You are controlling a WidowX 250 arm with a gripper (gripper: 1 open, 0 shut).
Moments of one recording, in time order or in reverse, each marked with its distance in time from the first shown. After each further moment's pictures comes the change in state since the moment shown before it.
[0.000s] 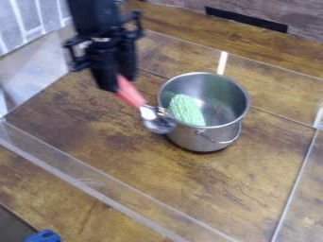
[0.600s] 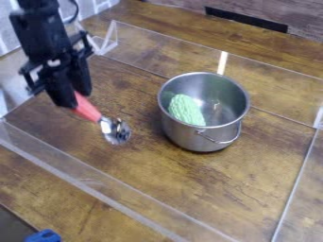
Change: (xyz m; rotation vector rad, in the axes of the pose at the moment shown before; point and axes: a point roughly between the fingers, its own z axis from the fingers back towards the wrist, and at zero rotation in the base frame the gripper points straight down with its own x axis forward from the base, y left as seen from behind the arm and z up) arm 0.040 0.019 -0.044 0.014 -0.005 0.126
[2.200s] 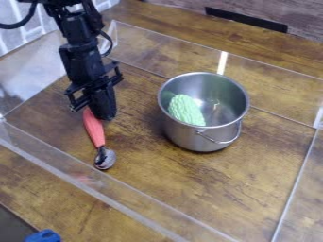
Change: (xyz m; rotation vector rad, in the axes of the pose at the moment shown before) arm 0.011 -0.054 -0.053 0.066 0.049 -0.096
